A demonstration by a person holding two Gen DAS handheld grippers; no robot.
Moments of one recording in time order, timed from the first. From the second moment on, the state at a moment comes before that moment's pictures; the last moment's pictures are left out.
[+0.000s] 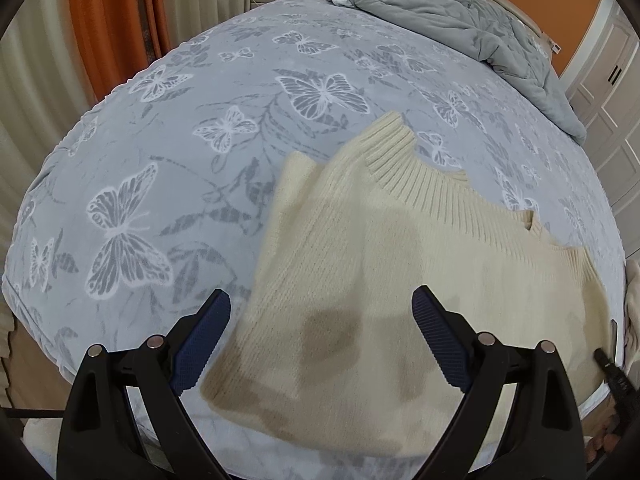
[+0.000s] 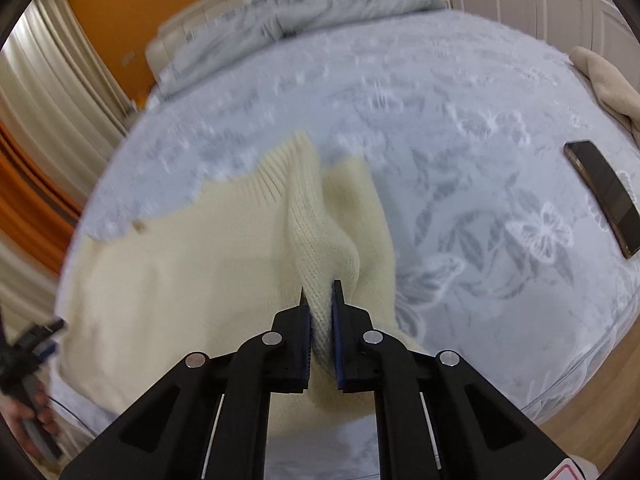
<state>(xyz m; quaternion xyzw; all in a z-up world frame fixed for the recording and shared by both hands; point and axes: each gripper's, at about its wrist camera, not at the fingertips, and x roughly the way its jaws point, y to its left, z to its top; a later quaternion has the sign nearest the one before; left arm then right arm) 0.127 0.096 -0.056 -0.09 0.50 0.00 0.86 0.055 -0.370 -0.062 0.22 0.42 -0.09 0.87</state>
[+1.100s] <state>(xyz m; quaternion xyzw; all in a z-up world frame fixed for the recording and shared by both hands) 0.107 0.128 -0.108 -0.14 0.56 0.00 0.82 0.165 -0.382 -0.038 0.19 0.41 -0.09 0.89</state>
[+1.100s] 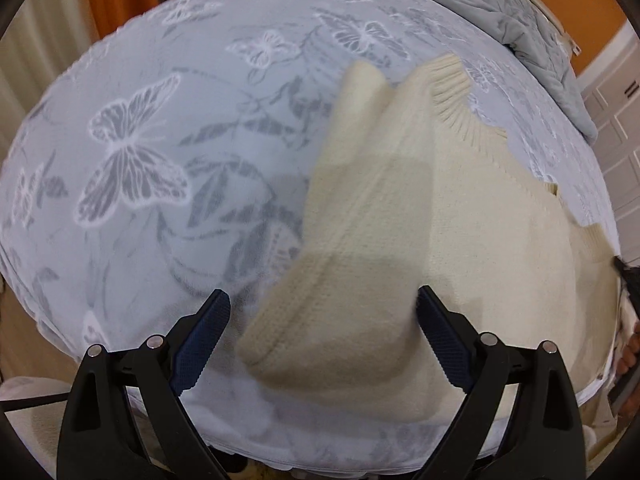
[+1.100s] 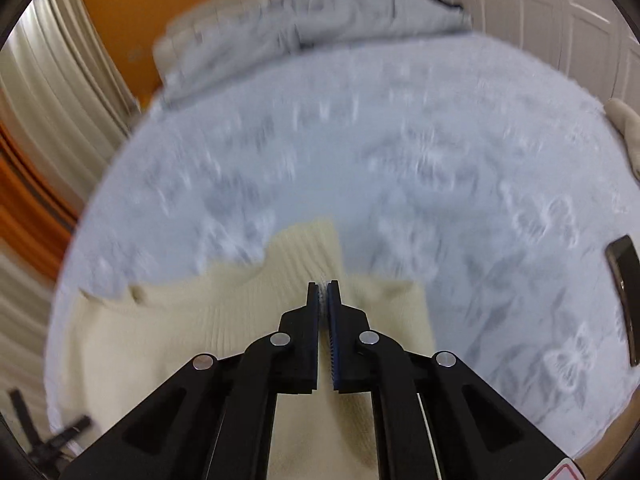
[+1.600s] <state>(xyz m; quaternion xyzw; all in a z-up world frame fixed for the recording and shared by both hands) 0.097 0.136 -0.117 -0.18 0.54 0.00 0.82 0.049 -0.356 -0.052 0.22 0.47 -0.12 0.85</state>
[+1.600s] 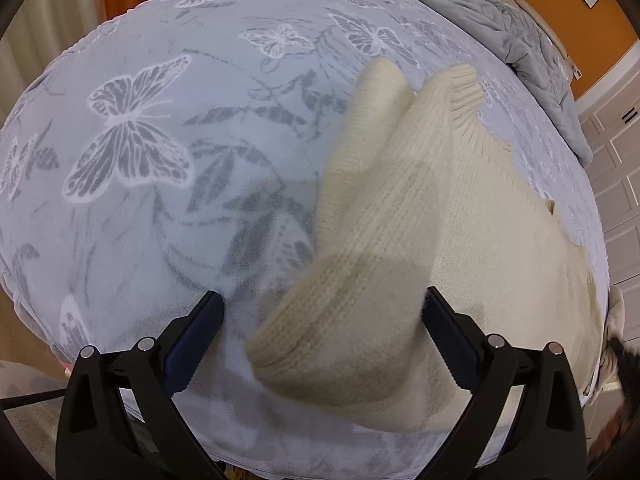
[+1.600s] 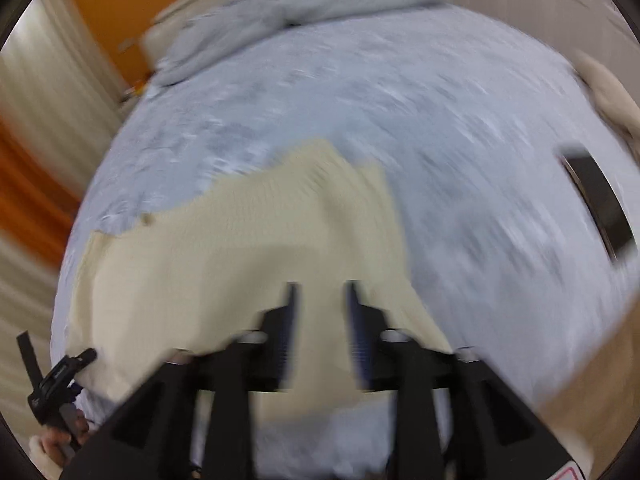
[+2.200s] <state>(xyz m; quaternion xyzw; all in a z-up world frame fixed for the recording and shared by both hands) 0.070 0.153 -0.070 -0.25 0.50 -0.04 0.83 0.036 -0.372 -0.044 0.27 0.44 -0.10 0.85</state>
